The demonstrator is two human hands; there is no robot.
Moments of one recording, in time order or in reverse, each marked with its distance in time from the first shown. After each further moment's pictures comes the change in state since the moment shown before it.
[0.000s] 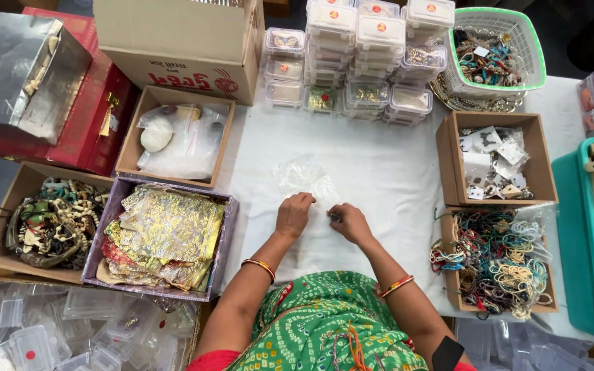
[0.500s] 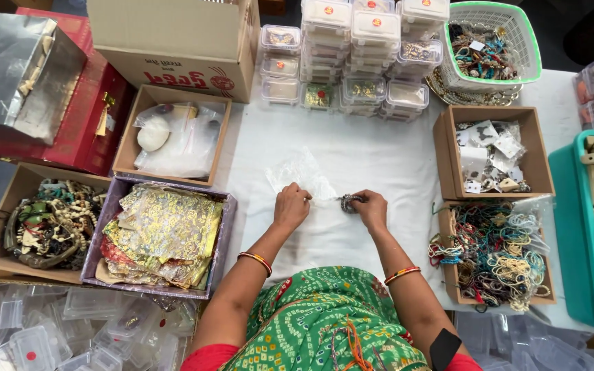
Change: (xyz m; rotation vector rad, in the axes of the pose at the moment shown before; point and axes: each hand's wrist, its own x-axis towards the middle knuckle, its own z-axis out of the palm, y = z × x) left_hand 0.018 0.016 -0.024 -0.042 -0.122 -0.117; right_hand 0.001 -0.008 -0.048 0.417 0.266 0.522
